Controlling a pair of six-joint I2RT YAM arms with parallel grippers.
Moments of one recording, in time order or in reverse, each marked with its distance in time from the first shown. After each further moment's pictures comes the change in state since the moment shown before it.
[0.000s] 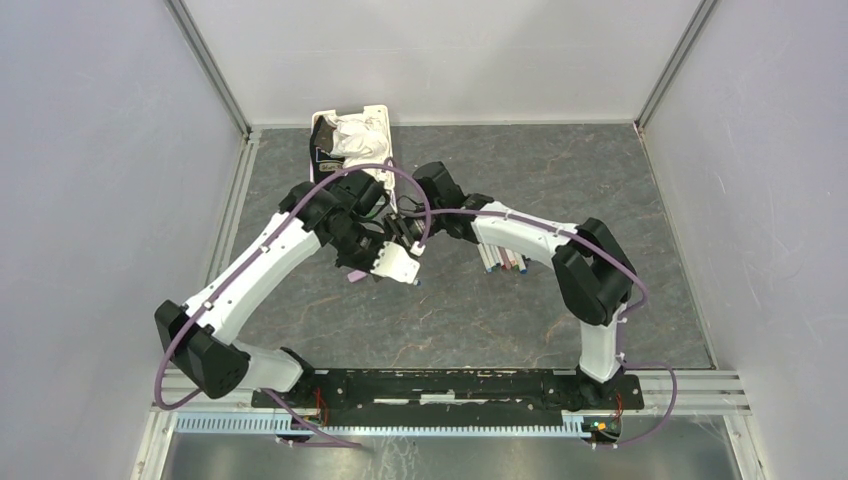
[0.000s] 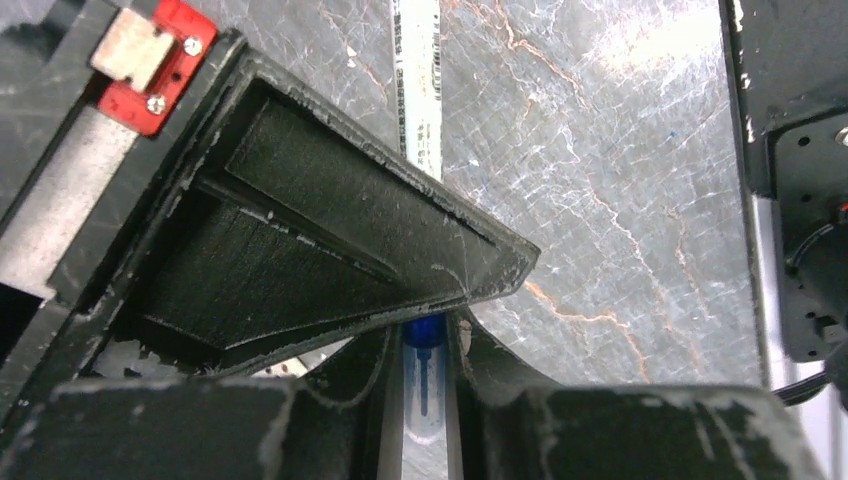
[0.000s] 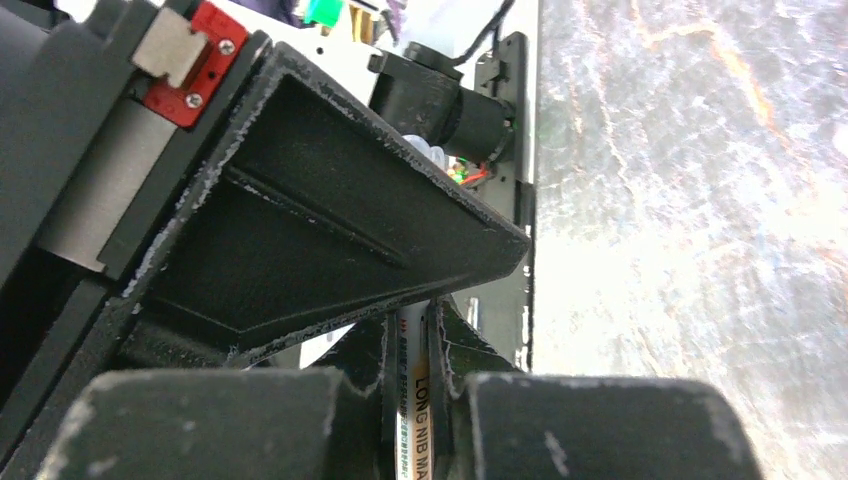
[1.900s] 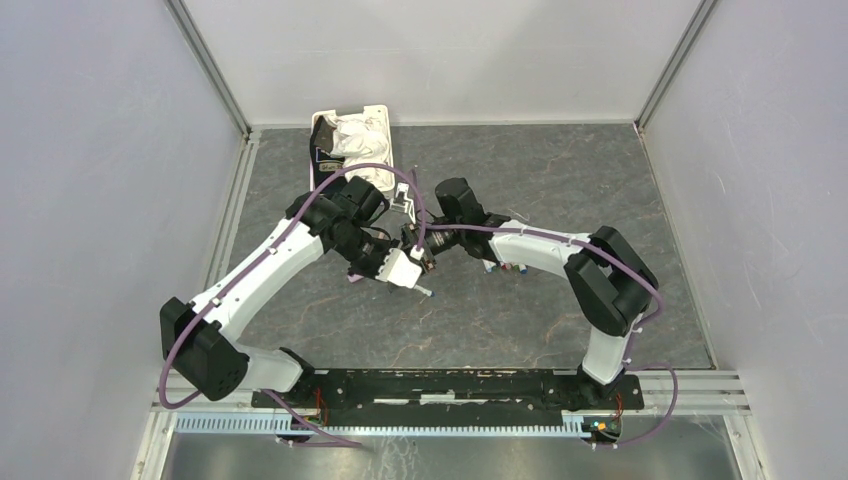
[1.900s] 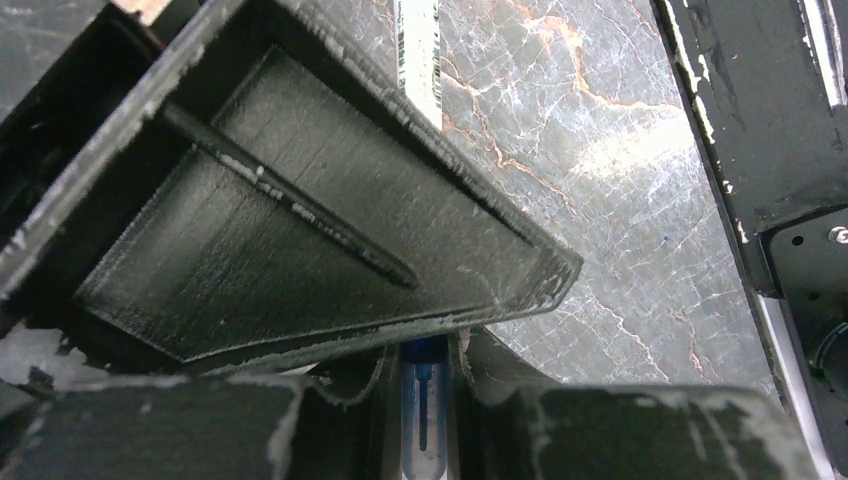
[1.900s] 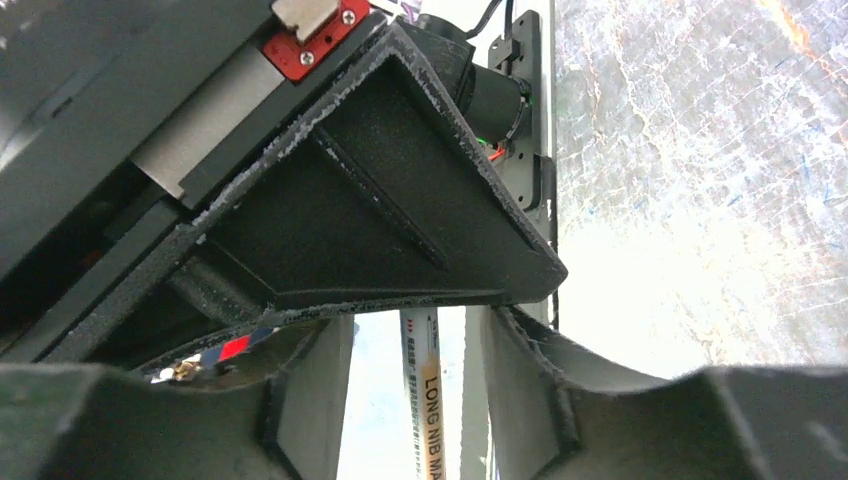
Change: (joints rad) left arm 0.037 -0.006 -0.140 0.146 0.261 0.069; right arm -0.027 -0.126 -0.272 0.261 0.004 0.144
